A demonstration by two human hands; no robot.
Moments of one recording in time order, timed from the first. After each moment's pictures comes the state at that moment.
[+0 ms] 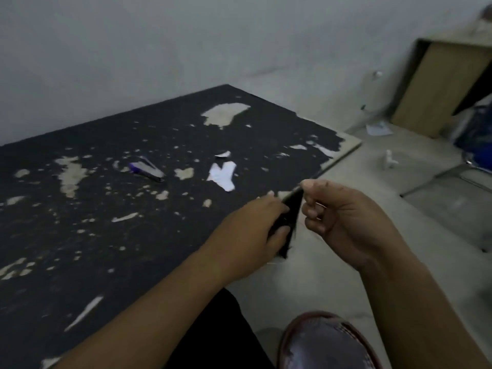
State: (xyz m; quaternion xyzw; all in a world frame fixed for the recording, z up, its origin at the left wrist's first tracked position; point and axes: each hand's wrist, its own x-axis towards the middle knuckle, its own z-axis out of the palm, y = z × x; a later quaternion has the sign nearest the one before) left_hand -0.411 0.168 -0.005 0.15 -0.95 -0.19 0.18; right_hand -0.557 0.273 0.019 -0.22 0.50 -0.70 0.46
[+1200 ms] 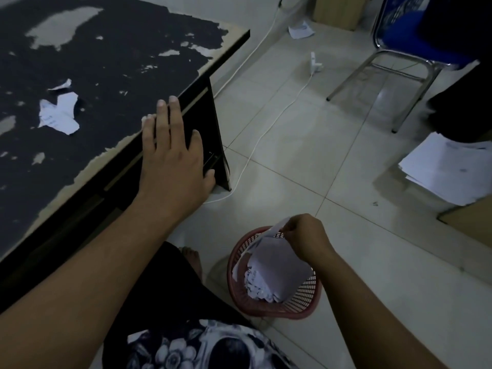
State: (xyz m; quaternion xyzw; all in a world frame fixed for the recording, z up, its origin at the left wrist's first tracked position) left_hand -0.503 0.203 -0.083 0.21 -0.96 0.17 0.11; right_hand -0.606 0.427 -0.218 -0.17 0.92 -0.21 0.27
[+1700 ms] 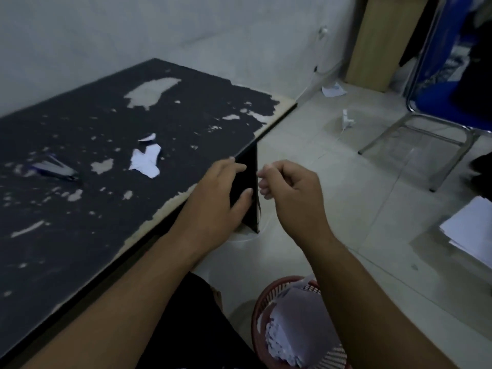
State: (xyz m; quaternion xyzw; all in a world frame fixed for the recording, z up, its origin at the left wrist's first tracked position) left_hand -0.479 0.194 -0.031 0.19 -0.94 -0.20 0.22; right_hand -0.590 0.305 -0.042 -0.31 0.68 -0.66 0.10
